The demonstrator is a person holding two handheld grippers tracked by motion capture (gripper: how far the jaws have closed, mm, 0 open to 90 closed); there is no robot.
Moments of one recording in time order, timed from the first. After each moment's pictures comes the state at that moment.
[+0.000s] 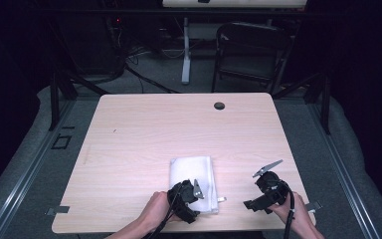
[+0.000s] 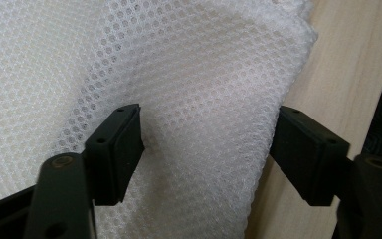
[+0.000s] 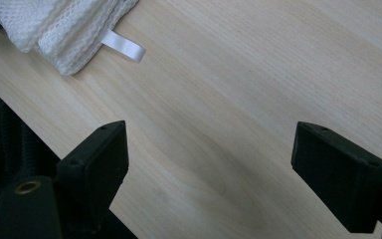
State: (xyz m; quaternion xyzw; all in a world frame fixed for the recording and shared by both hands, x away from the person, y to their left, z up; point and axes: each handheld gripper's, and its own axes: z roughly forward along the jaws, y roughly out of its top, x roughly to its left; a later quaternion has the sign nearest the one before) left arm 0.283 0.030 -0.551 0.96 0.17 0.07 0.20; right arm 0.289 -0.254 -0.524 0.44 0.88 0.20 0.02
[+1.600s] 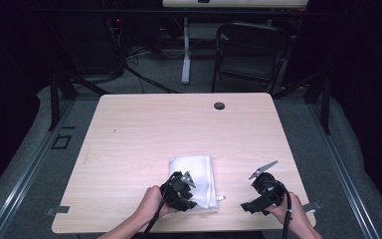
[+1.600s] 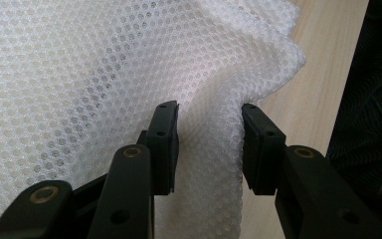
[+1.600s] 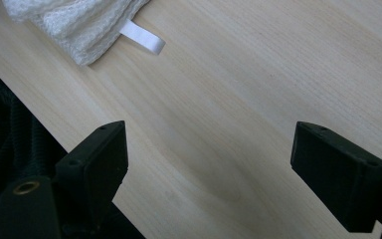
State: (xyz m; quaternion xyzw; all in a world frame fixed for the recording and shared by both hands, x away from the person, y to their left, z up) left arm 0.307 0.052 -0.547 0.94 0.21 -0.04 0.26; right arm 0.287 -0.245 -0.527 0.42 0.88 0.21 0.00
